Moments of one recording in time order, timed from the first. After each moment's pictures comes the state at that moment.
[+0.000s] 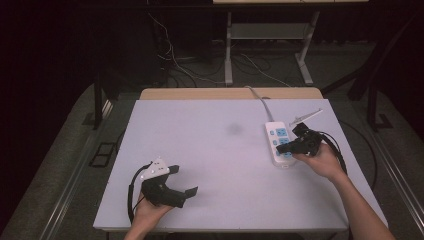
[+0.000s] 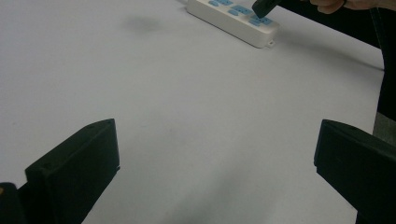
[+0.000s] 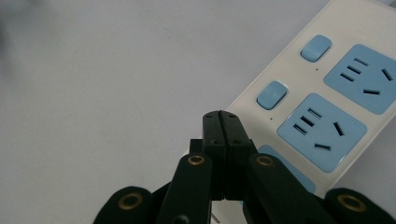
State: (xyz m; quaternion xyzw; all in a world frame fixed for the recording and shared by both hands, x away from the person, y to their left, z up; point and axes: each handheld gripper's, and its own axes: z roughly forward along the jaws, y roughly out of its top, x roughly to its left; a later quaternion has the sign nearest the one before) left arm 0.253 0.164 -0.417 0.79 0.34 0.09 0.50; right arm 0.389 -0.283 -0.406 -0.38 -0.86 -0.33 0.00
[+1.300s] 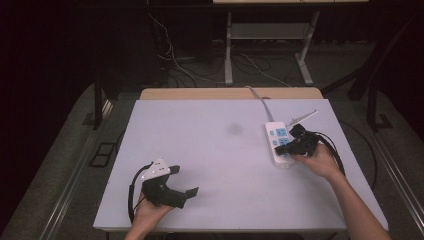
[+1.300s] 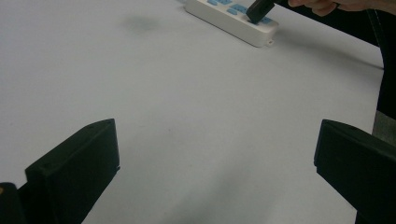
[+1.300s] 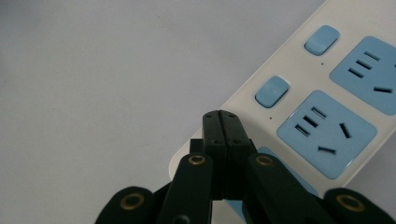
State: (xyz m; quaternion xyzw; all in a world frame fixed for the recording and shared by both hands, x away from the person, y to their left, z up) left arm 0.253 0.162 -0.417 0.79 0.33 0.09 0.50; right arm 0.393 -0.278 -0.414 -0.37 -0.87 -0.32 0.00
